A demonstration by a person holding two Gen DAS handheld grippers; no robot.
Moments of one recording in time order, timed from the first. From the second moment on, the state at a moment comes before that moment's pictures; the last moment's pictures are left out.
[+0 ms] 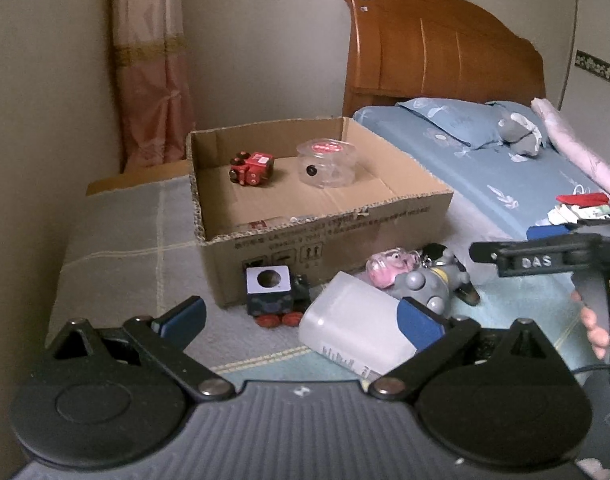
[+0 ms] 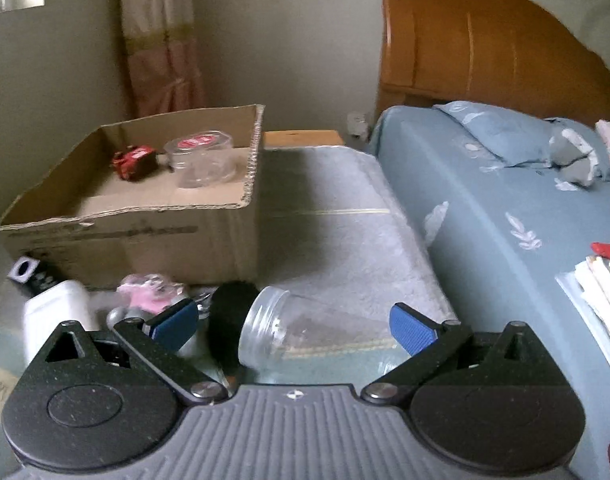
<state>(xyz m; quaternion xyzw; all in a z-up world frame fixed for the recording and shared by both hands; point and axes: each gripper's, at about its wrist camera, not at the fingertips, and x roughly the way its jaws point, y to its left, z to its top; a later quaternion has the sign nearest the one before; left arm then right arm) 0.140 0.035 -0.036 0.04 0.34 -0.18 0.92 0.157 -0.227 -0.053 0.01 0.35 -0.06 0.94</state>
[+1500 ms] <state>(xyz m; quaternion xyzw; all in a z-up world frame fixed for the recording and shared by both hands) 0.159 -0.023 -0.084 0.15 0.40 -0.31 0.85 0.108 -0.257 -0.102 0.01 0.38 -0.05 0.92</state>
